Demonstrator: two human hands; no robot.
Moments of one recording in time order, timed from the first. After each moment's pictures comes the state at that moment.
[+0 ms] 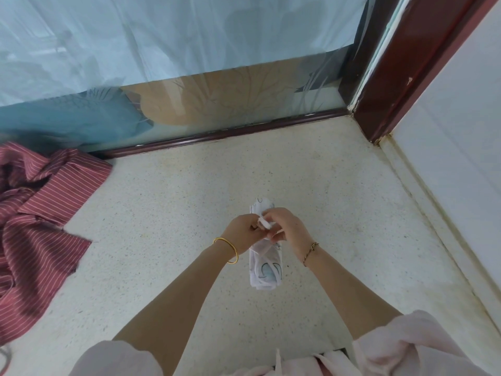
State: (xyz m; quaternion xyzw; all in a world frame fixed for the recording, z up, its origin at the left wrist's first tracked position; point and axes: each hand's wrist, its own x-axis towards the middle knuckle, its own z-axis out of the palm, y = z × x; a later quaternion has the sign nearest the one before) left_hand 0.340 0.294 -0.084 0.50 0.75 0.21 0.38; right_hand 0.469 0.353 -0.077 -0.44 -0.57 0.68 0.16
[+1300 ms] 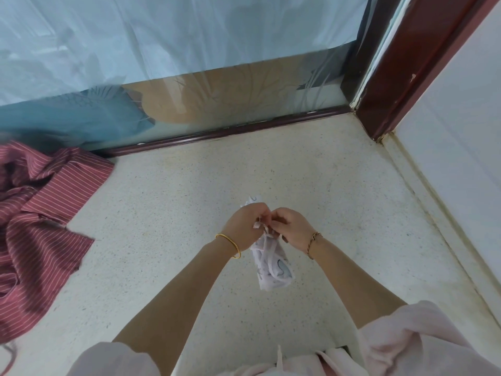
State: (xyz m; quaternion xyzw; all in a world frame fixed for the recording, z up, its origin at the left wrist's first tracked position) left_hand 0.336 0.295 -0.072 0.59 0.71 0.23 0.30; right_hand 0.473 0.363 -0.083 -0.42 -0.68 0.60 0.07
